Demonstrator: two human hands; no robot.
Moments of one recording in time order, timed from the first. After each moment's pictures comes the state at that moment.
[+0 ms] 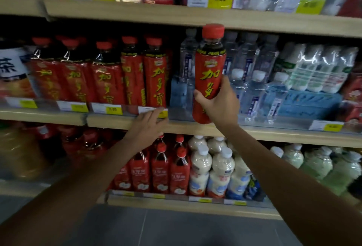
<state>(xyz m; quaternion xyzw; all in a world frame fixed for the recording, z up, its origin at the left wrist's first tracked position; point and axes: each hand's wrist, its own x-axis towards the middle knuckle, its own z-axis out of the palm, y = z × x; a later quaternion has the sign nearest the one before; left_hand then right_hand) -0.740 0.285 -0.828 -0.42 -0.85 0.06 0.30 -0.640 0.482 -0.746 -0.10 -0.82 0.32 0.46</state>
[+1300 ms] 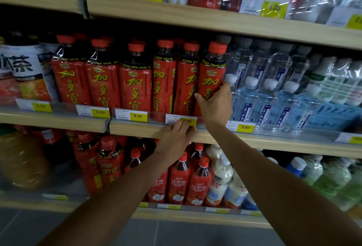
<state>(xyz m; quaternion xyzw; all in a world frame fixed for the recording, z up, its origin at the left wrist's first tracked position) -0.756 0.275 -0.849 -0.42 -0.81 0.06 0.41 -0.739 0.398 -0.761 -0.22 -0.79 0.30 0.48</state>
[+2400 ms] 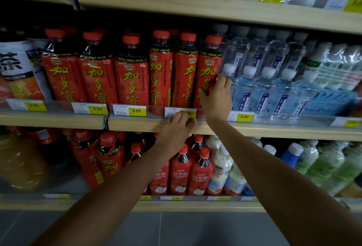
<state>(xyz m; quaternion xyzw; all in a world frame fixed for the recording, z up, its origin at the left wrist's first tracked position) -0.762 0.272 -0.852 -0.43 -0.81 0.03 0.39 -0.732 0.398 -0.768 -0.22 -0.83 0.21 0.47</state>
